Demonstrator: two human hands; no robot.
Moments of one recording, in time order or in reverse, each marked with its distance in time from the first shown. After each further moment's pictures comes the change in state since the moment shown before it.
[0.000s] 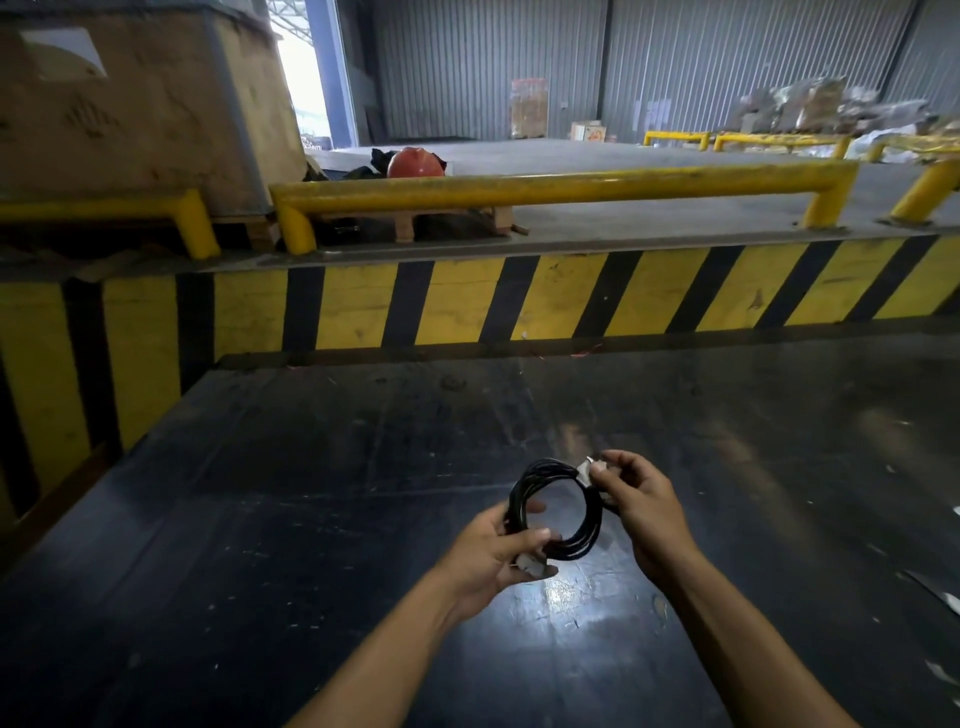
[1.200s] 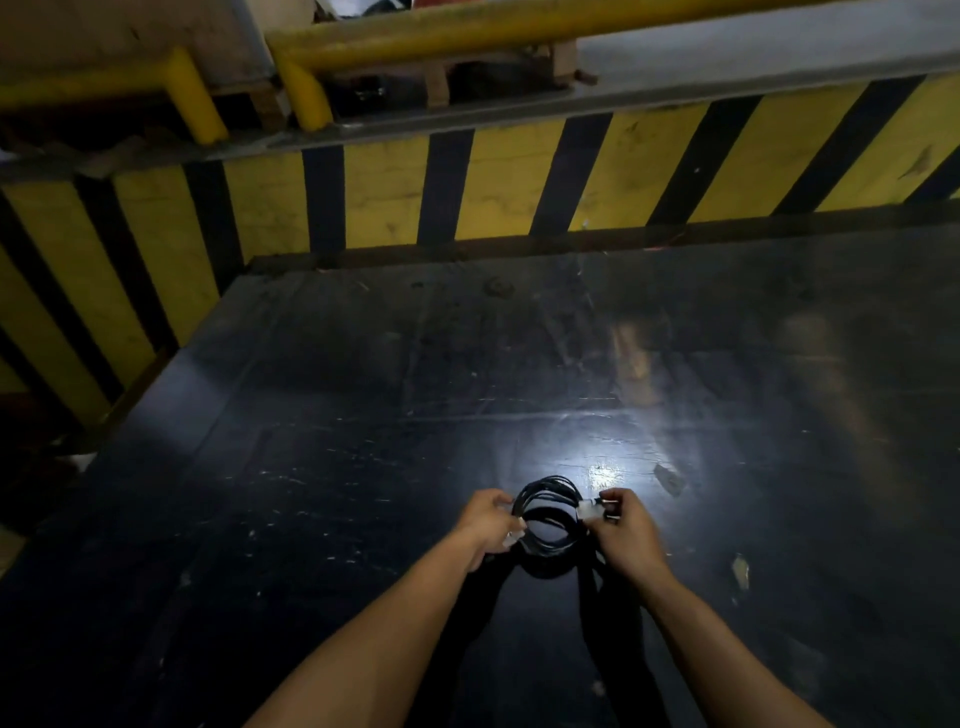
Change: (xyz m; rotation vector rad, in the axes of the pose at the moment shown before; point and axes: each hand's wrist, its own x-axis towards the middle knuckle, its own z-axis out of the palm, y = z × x) left_hand 0.085 -0.082 -0.103 0.378 0.495 -0.404; right_hand 0.045 0.184 0.038 -0.492 -0.034 0.340
